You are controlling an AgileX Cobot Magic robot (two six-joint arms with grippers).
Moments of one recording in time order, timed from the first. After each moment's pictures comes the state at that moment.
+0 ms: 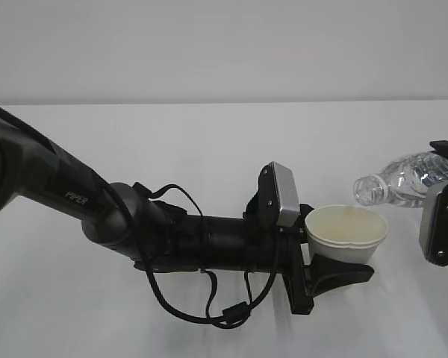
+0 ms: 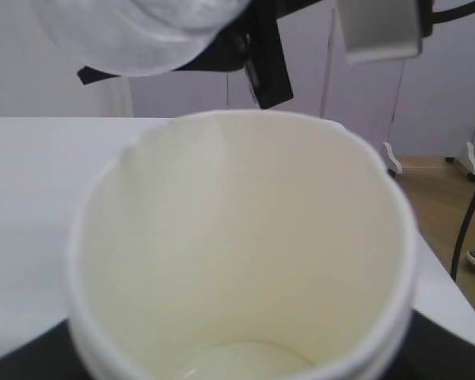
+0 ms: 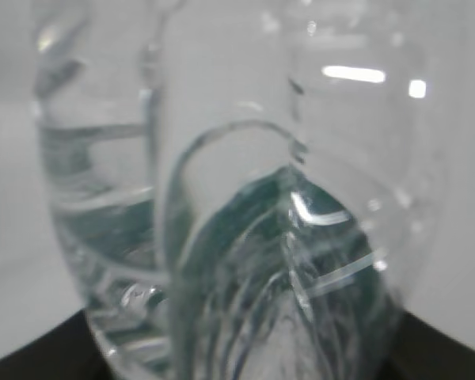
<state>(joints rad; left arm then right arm) -0.74 2.37 -1.23 0.94 -1.14 -0.42 0.02 1.46 -0.33 -0.16 -0.72 -1.54</state>
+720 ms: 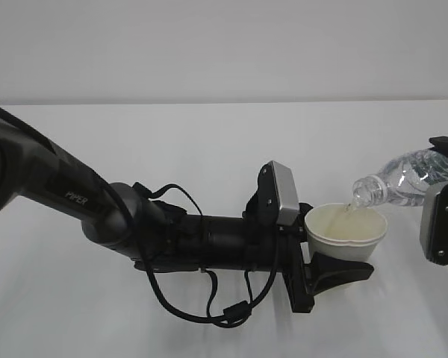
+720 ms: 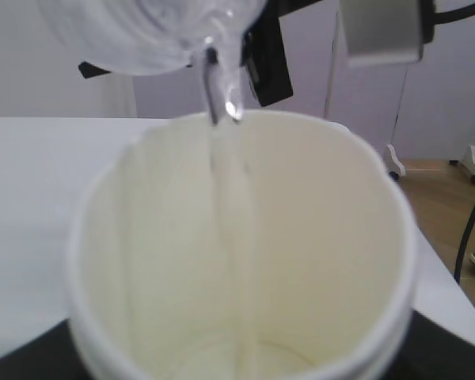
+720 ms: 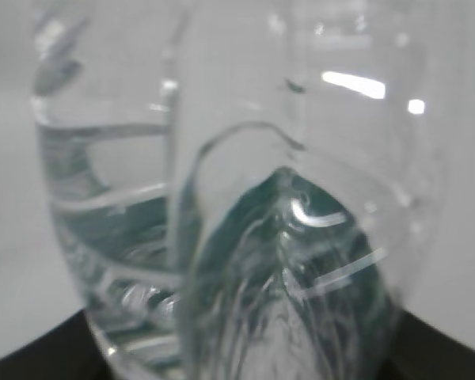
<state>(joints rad) -0.74 2.37 -1.23 0.93 -1.14 -0.42 0.02 1.46 -0.33 -0.16 -0.73 -1.58</state>
